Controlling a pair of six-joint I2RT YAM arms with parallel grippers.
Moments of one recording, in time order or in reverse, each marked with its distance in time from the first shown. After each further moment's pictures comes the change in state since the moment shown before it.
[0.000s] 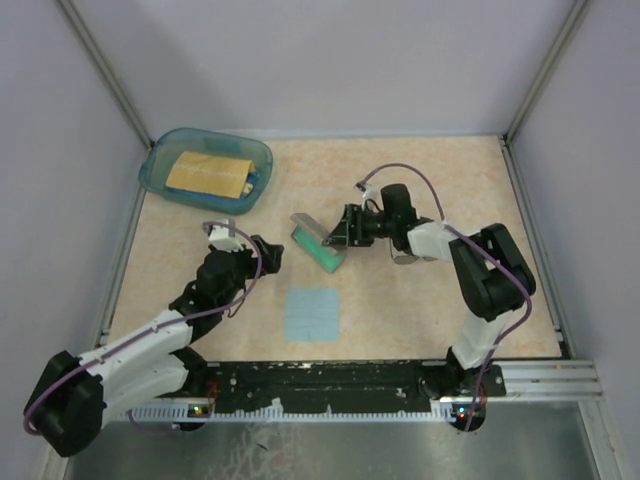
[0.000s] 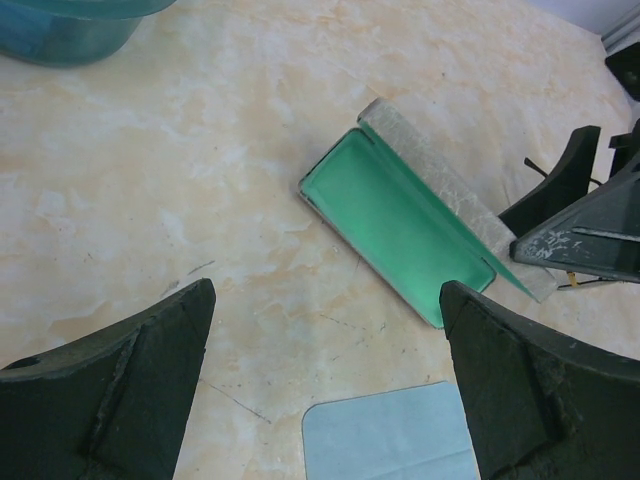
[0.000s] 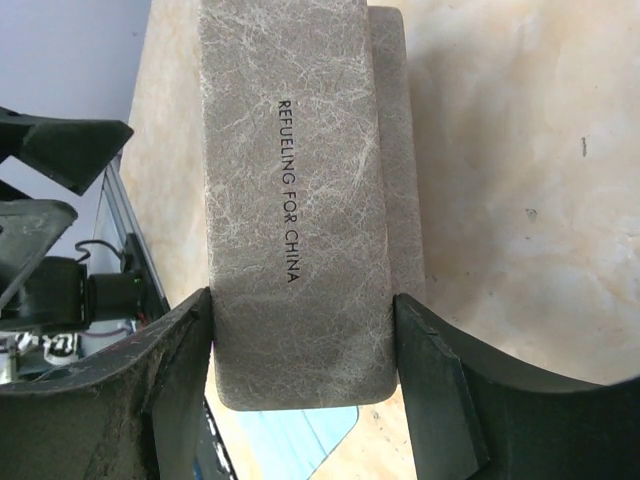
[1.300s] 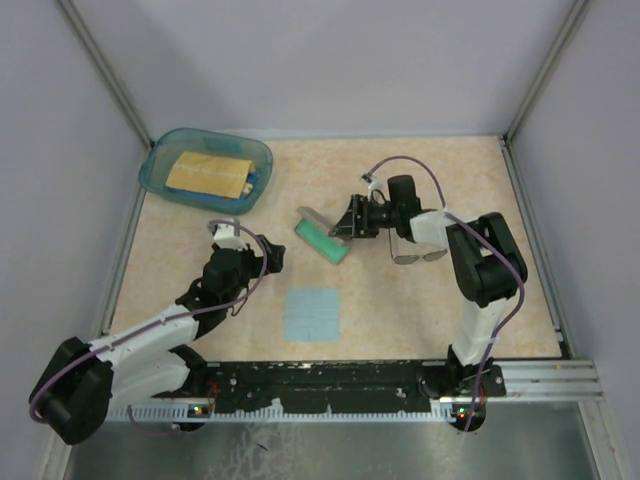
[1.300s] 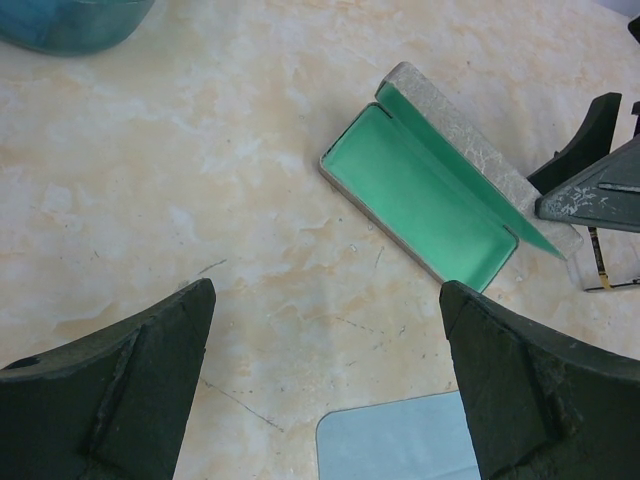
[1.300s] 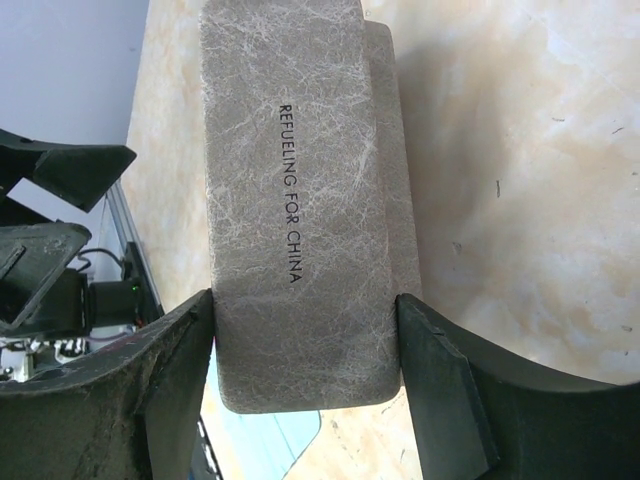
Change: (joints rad) left arm 0.000 0.089 0.003 0.048 -0.018 0.011; right arm -0.080 0.127 0.114 -0.075 -0.082 -0.056
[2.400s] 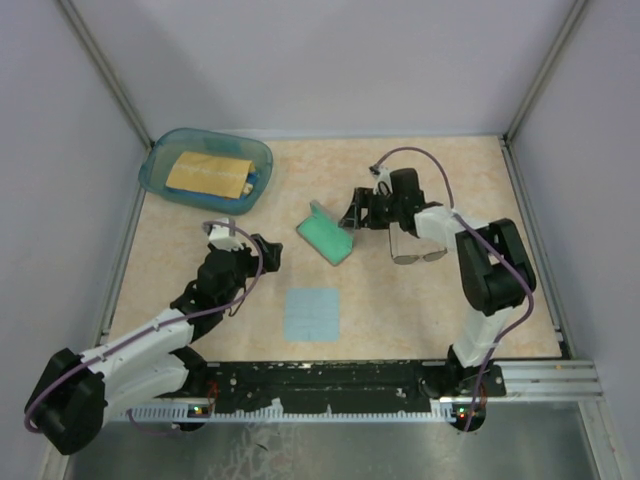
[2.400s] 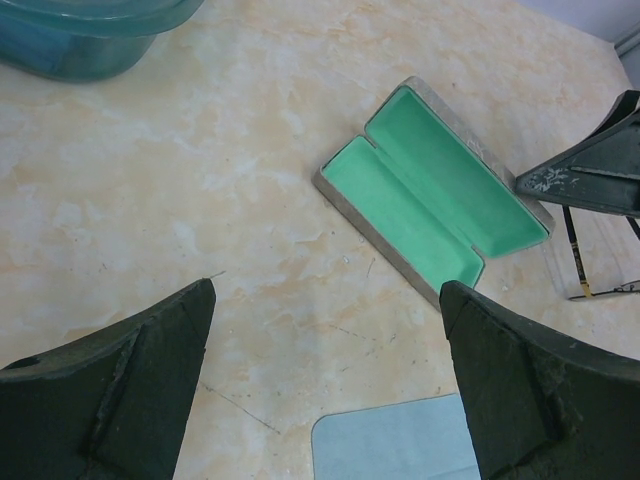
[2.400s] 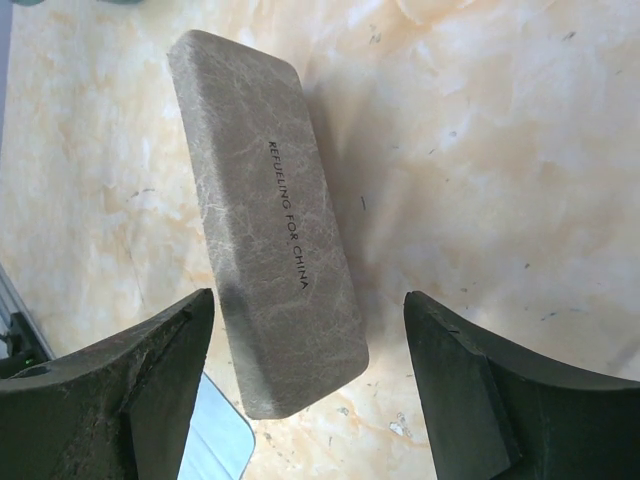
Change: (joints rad) left arm 0.000 -0.071 0.000 -0.027 -0.013 0.011; right arm -0.005 -0.062 0.049 -0.159 0.275 -0.099
